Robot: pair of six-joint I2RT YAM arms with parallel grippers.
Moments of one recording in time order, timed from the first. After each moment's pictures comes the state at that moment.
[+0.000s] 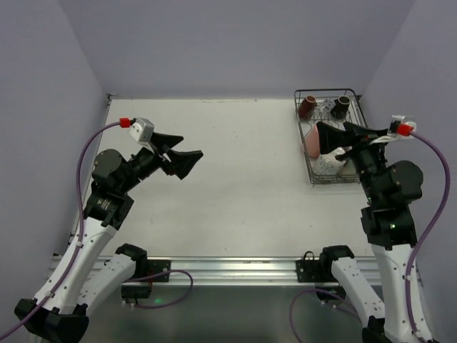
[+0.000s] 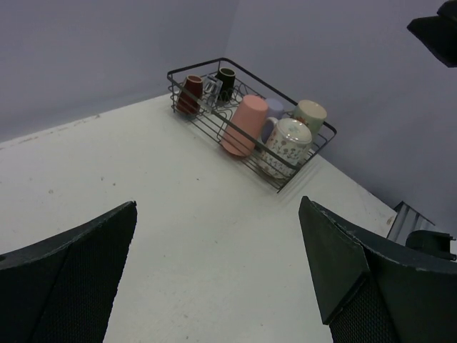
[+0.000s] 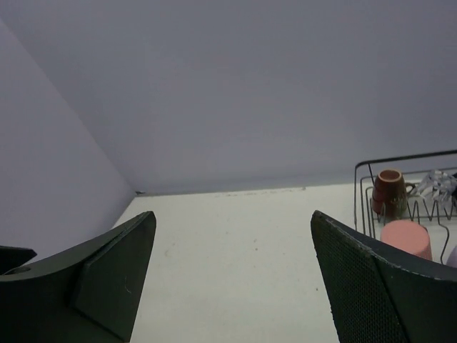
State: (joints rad) left arm -0.34 0.76 0.83 0.04 0.49 -0.35; right arm 0.10 0.64 1.05 -0.18 -0.16 0.42
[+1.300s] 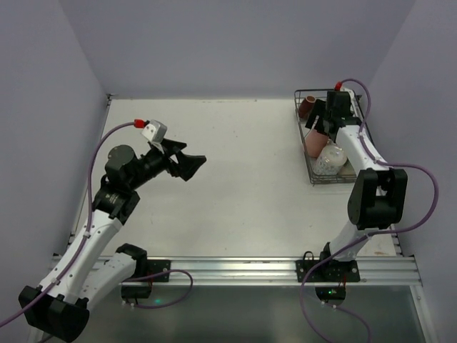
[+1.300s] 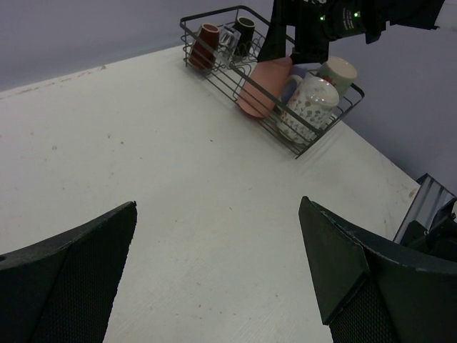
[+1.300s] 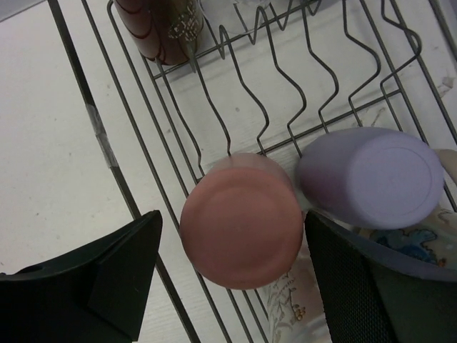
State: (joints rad) left arm -0.34 0.83 0.79 -0.01 0.49 -0.28; right arm 0.02 1.70 1.39 -0.41 0.23 0.33
